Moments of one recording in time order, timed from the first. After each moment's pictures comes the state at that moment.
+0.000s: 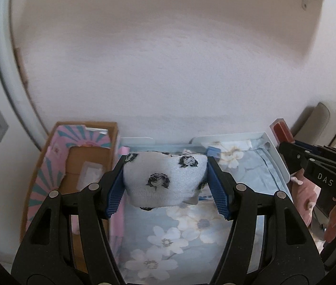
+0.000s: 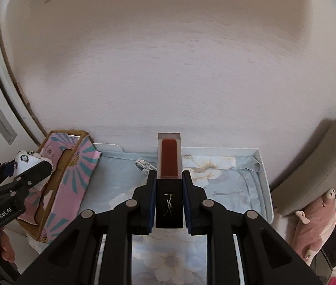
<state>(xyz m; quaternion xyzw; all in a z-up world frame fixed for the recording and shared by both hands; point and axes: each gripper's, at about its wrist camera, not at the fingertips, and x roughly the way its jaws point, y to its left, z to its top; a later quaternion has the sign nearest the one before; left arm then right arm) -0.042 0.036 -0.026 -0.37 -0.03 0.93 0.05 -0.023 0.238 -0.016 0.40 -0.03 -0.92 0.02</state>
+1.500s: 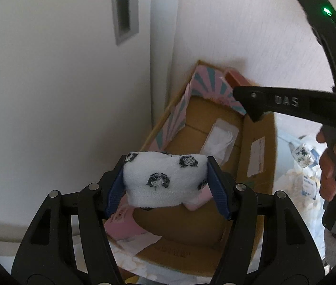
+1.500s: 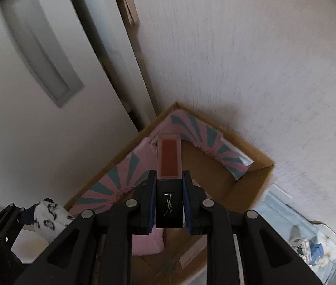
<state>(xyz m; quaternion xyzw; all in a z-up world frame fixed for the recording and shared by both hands) -0.015 -0.161 -0.117 -0.46 -0.13 0.86 -0.17 -0.178 -0.062 -0.106 0.50 0.09 -0.81 0.30</state>
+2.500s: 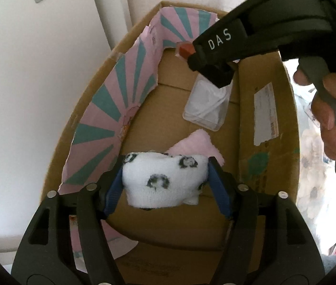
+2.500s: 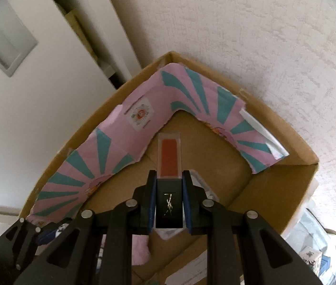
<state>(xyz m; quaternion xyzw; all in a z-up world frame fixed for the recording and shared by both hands) -0.064 -0.116 -0.185 -0.55 -0.08 0.83 -0.12 -0.207 -0.074 -0.168 0.56 0.11 -0.75 0.33</state>
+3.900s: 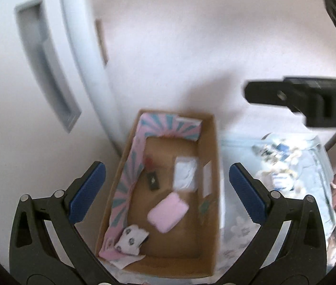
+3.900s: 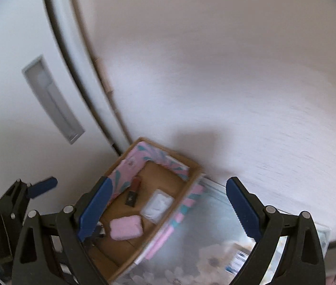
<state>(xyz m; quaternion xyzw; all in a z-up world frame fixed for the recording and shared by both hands) -0.048 -0.098 -0.026 -0.40 -0.02 0.91 -0.05 -0.118 0.057 0.034 0.42 0.03 -0.88 0.21</state>
